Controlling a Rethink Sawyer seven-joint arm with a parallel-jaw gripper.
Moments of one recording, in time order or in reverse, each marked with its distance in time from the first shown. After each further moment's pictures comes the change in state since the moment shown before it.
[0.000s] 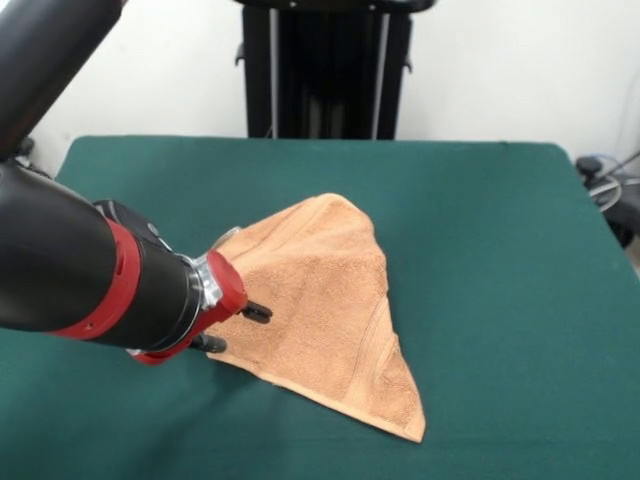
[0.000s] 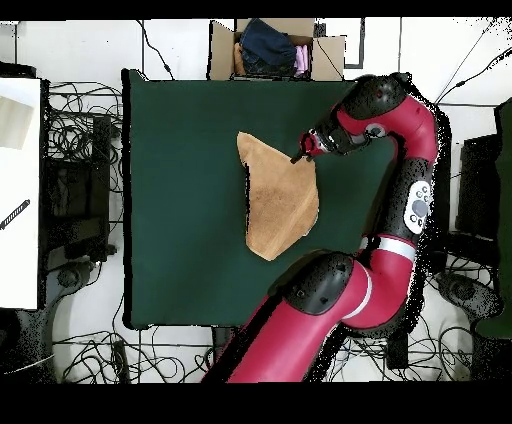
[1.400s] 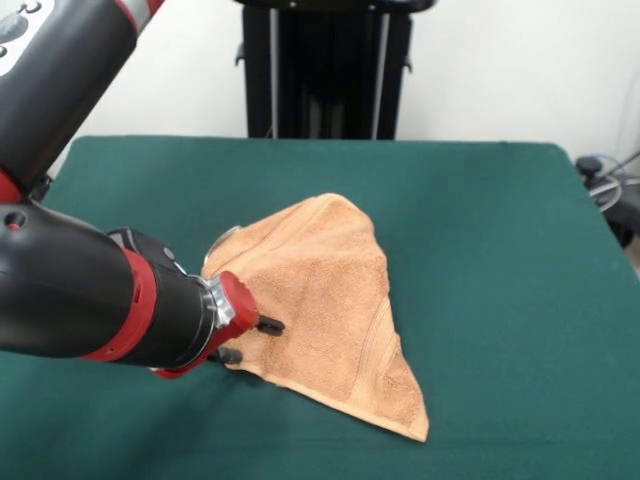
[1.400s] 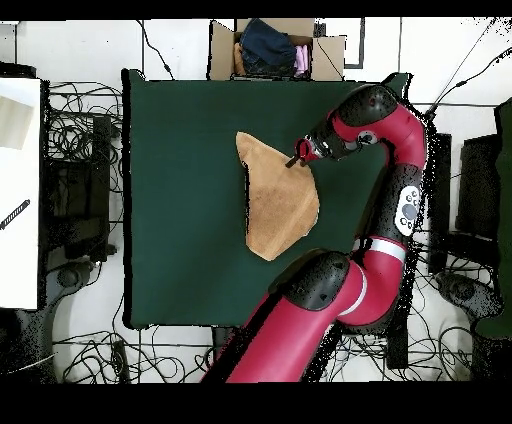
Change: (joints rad) arm -0.005 0.055 0.038 -0.025 -0.016 -0.002 0.000
